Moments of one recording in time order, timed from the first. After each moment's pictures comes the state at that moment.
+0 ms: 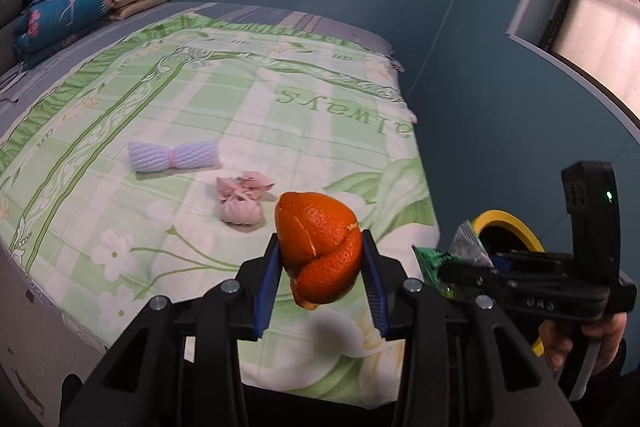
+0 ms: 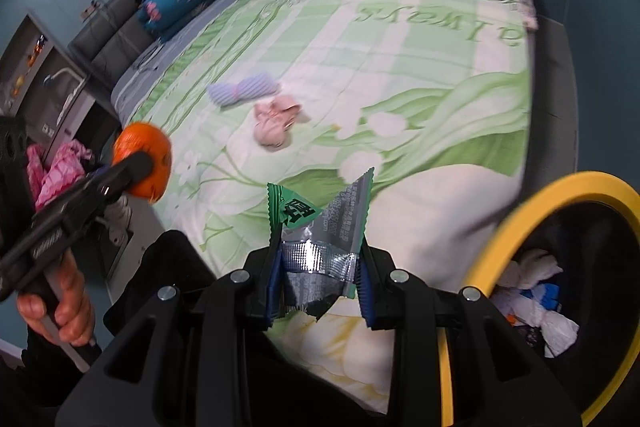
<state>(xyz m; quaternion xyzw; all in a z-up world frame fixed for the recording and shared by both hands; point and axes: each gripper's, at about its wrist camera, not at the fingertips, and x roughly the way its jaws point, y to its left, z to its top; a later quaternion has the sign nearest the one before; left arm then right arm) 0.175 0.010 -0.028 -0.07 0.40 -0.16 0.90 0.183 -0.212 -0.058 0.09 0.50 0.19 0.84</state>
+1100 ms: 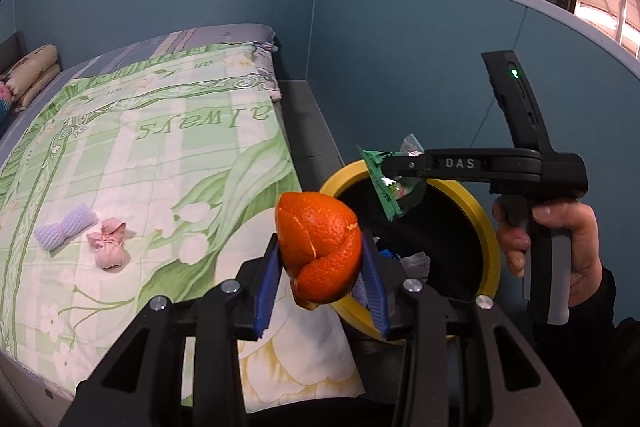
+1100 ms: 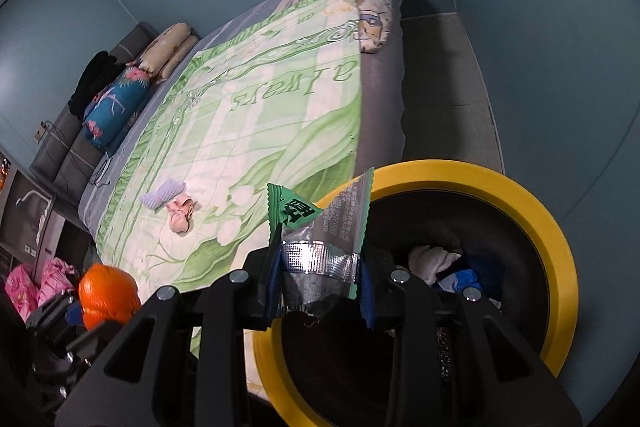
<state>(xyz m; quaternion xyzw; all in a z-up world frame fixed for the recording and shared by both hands) 0.118 -0.167 -0.009 0.07 0.38 -0.31 0.87 0.144 -0.396 -0.048 0.22 0.43 0.05 0.88</state>
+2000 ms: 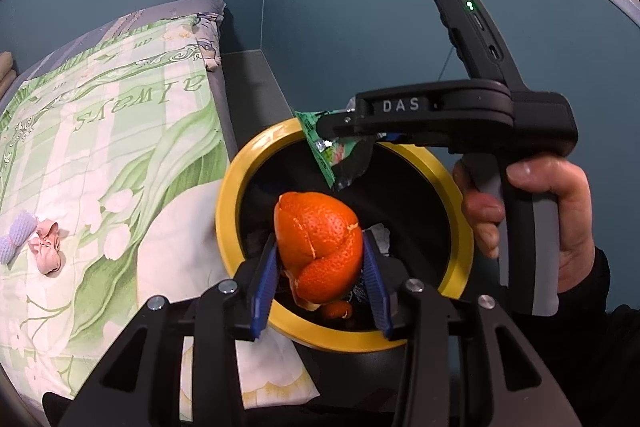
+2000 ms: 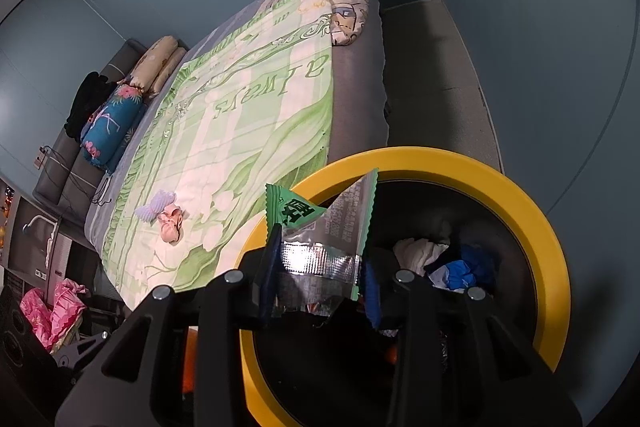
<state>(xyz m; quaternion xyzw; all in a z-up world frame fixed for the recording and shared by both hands) 0.118 -0.234 -0.051 0.10 0.42 -0.37 0.82 0.141 -0.431 -0.070 0.26 0.43 0.03 0.86</state>
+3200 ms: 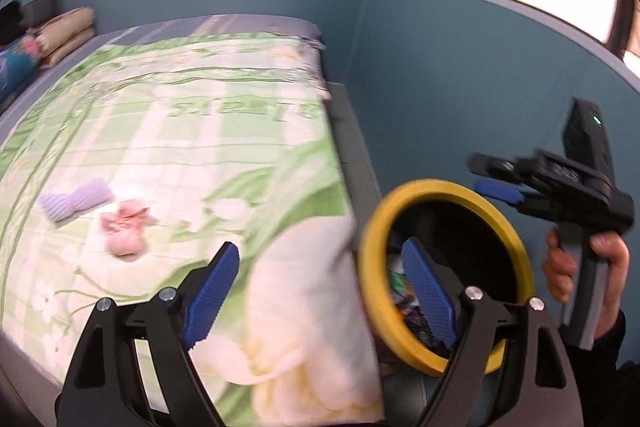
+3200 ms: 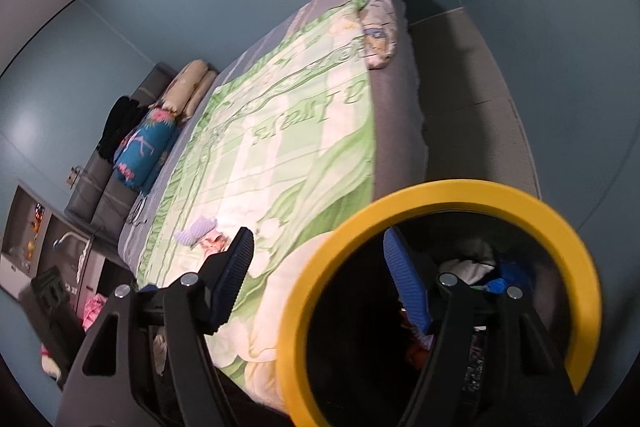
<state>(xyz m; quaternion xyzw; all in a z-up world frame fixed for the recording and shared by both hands) 0.181 -0.122 -0.034 0.00 0.39 -0.23 0.89 0.154 -0.419 -0.047 0.30 0.38 0.08 0.87</state>
